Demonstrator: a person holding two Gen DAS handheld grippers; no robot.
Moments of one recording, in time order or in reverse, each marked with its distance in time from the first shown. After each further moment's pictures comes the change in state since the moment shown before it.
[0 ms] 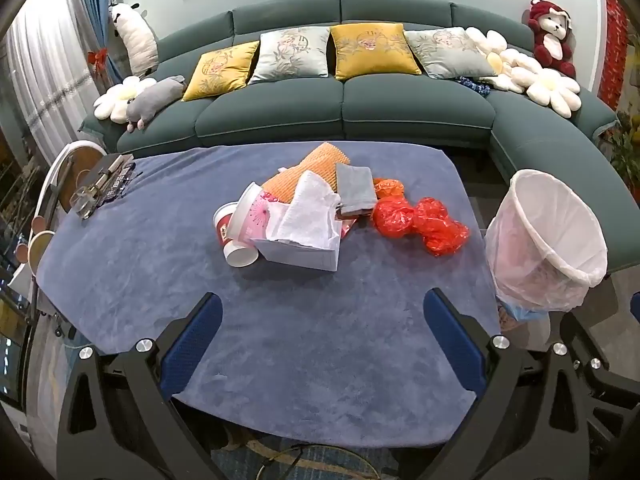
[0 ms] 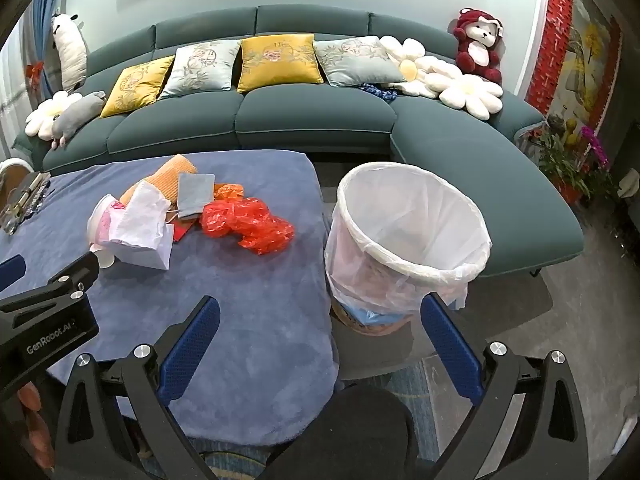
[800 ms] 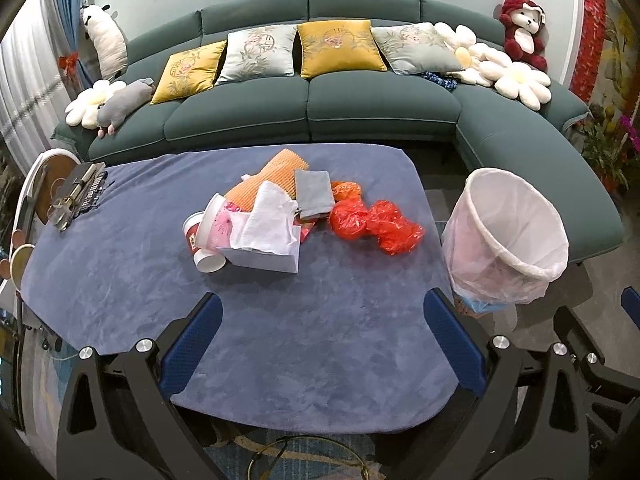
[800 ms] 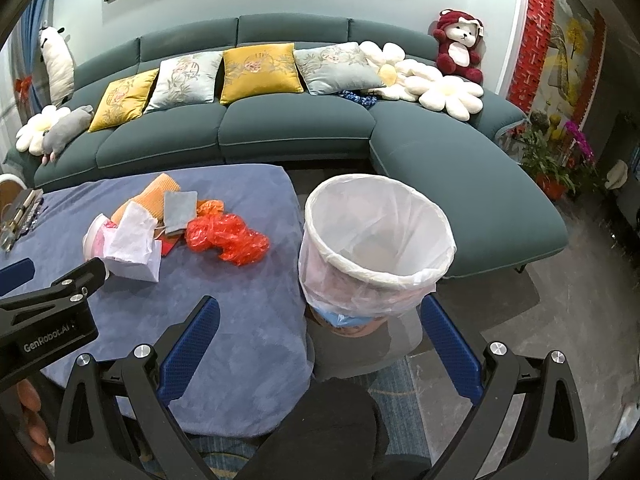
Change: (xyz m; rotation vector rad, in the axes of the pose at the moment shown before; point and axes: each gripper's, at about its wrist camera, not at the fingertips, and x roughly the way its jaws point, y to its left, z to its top) left arm -0.029 -0.015 0.022 0.032 0.034 -0.121; right arm -0.030 -0.035 0.015 0.034 -0.012 -0.035
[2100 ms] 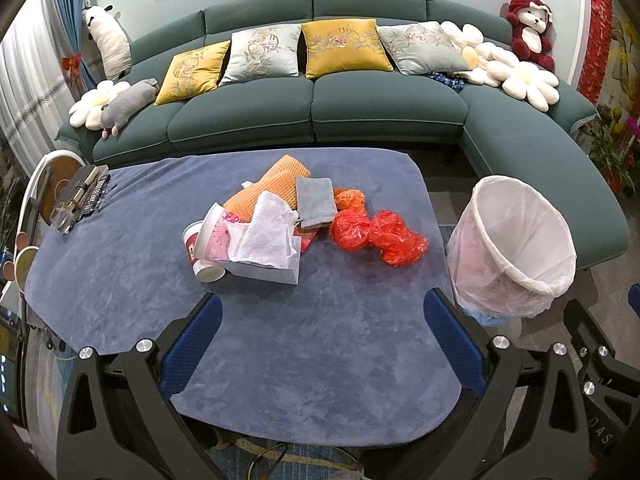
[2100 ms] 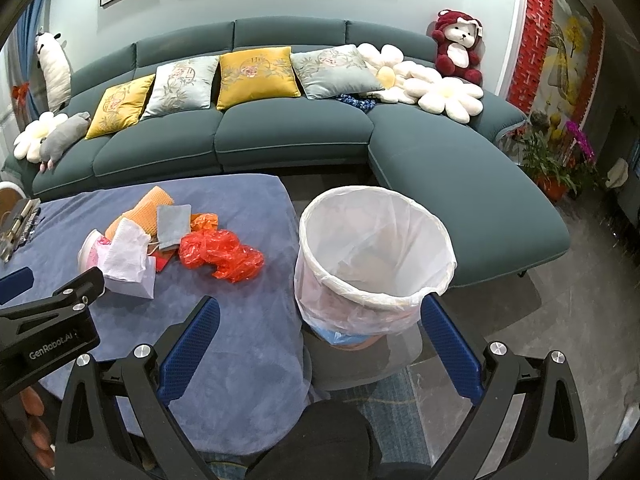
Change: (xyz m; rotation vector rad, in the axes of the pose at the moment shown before) left arm 0.012 -0.007 0.015 -0.004 0.002 0.029; right arm 0.014 -0.005 0.023 0.011 -0.003 0.001
